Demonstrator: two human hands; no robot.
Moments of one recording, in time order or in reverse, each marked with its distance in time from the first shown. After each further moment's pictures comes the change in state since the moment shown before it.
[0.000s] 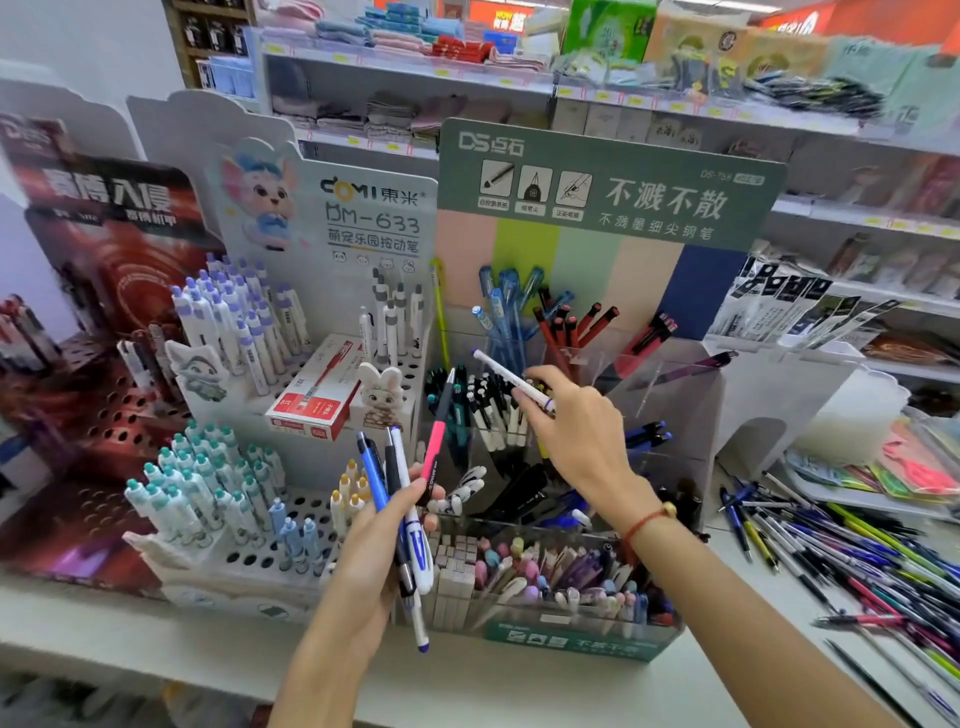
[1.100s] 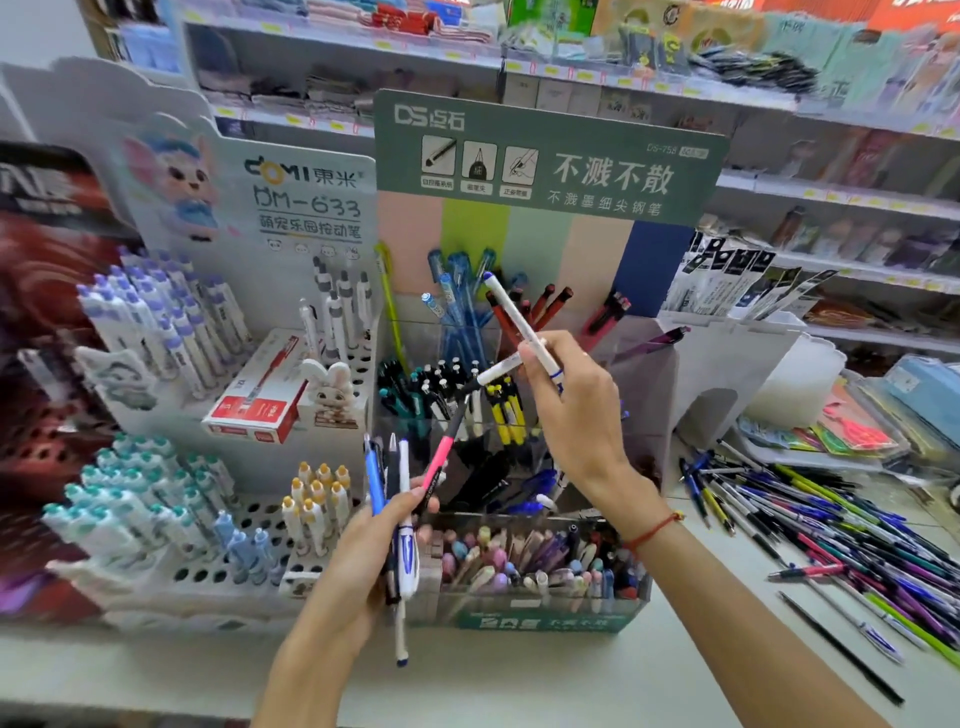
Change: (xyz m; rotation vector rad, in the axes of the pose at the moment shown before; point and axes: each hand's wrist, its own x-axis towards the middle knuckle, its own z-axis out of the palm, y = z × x) left_hand 0.015 -0.015 0.012 0.126 -0.110 -0.142; right_hand -0.012 0.003 -0.028 0.291 0.243 0.021
